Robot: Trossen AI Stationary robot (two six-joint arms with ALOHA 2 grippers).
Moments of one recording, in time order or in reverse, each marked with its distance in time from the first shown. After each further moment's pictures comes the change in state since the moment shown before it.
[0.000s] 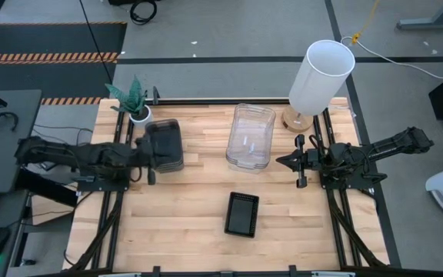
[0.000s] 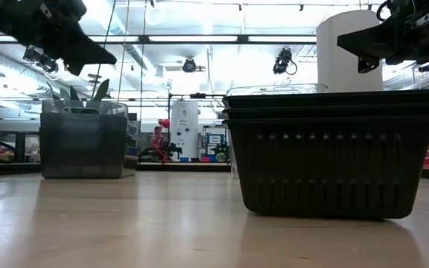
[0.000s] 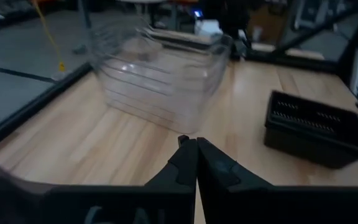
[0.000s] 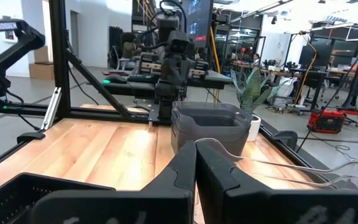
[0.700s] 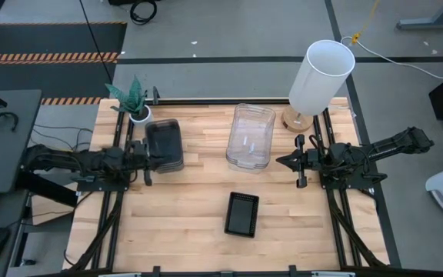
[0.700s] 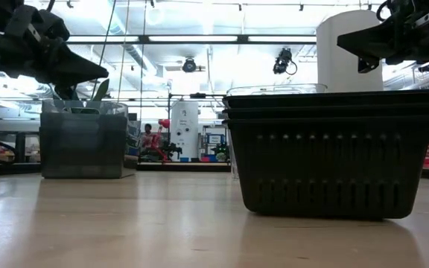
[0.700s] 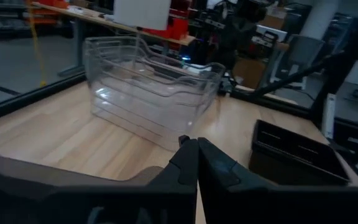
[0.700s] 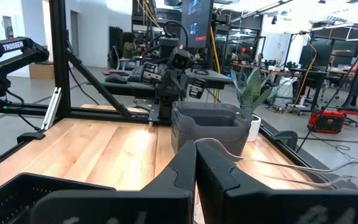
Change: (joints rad) left arm 0.026 -0.268 -0.297 0.243 0.034 -0.084; right arm 0.000 0.000 0.000 0.000 0.000 0.000
